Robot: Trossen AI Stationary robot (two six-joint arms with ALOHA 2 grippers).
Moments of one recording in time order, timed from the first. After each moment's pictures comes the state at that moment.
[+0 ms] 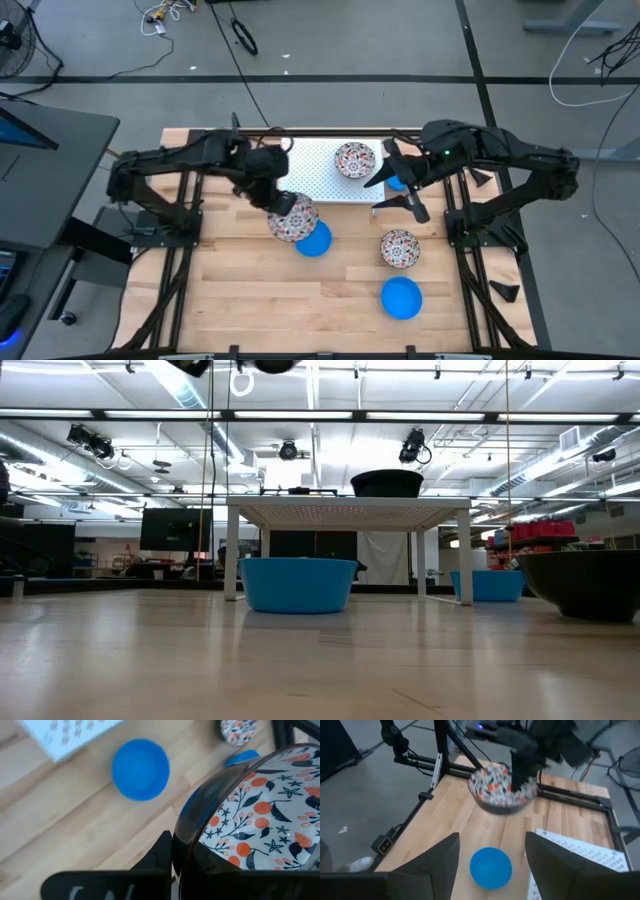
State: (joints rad) left arm 0.03 1.56 1.78 -1.30 0.20 -1.01; right arm 0.02 1.26 1.63 -0.86 -0.25 -0.20
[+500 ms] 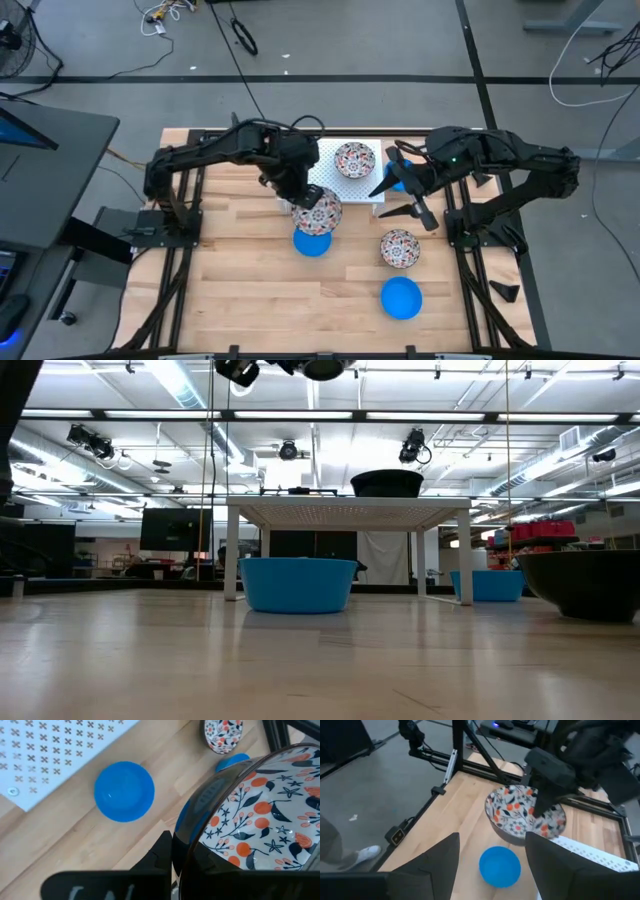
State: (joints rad) left arm 0.09 1.82 2.09 -1.39 0.26 -0.86; right arm 0.09 1.26 1.65 -0.91 -0.24 -0.23
